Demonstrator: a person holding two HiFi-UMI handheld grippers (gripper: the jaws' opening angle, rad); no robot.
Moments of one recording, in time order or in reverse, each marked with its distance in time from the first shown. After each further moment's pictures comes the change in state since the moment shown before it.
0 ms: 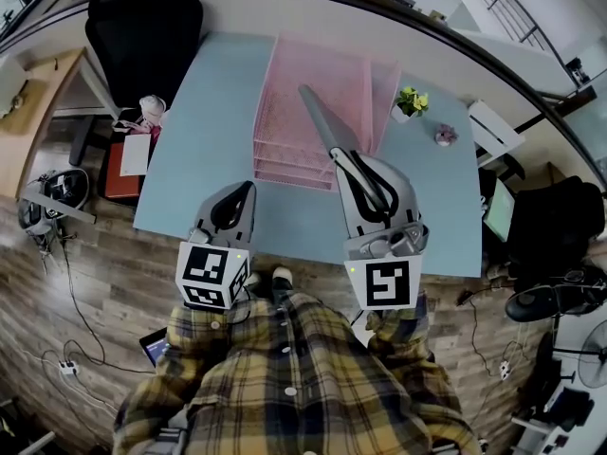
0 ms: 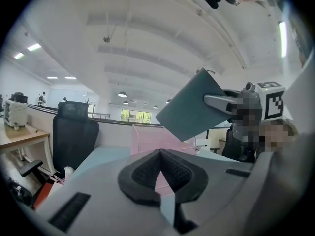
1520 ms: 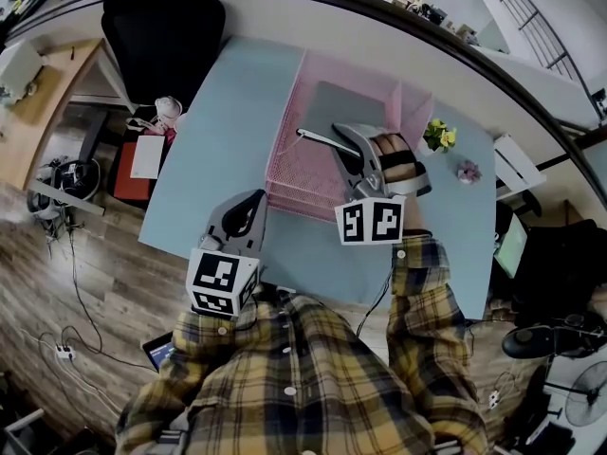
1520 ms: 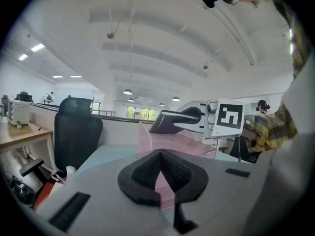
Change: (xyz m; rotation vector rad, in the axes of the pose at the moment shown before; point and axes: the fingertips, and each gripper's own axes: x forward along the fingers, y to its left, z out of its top) left arm 0.060 0.040 0.002 -0.026 0.031 0.066; right arm 0.166 0.009 -0.114 -0.687 0.150 0.234
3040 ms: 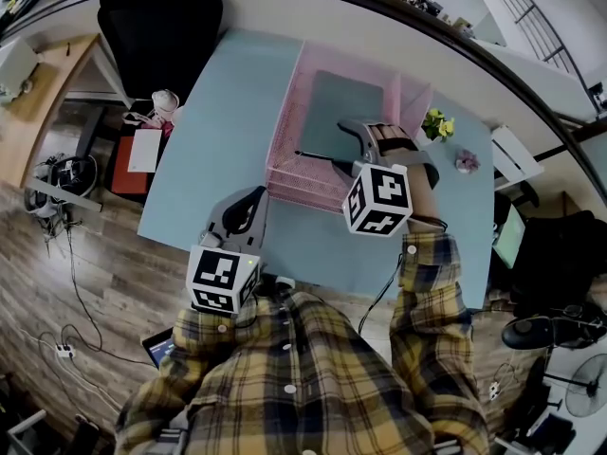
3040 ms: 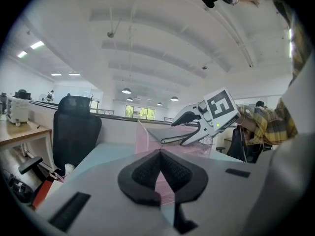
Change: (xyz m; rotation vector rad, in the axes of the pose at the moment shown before) left arm -0.012 -0.007 -0.006 -0.008 0.007 -0.023; right arm -0.009 0.065 -0.020 0.057 0.157 0.529
